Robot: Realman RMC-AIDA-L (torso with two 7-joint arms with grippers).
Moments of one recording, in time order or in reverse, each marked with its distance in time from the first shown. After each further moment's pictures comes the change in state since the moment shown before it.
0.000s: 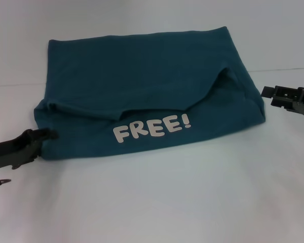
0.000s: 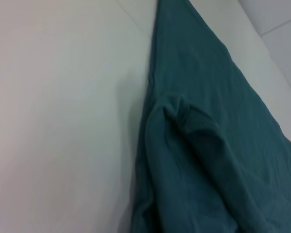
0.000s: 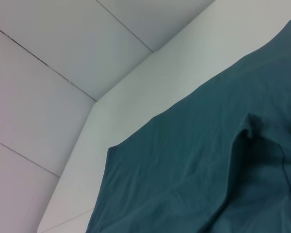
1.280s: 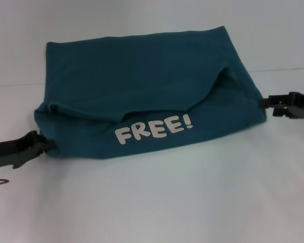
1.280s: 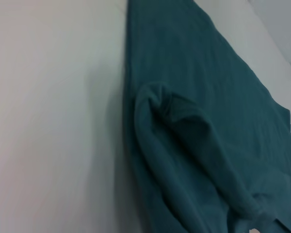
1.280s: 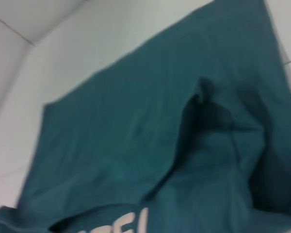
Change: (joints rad) left arm -0.019 0.023 0.010 0.015 0.053 0.078 0.014; right arm 0.128 -0.050 -0.006 -0.008 -0.327 0.035 0.217
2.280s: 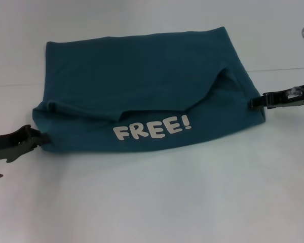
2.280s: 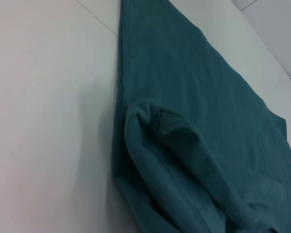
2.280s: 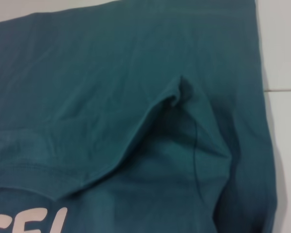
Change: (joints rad) left arm 0.004 0.005 -0.009 0.037 0.003 0.012 0.001; right arm 0.175 0.056 -0.151 0.029 -0.350 0.280 0.064
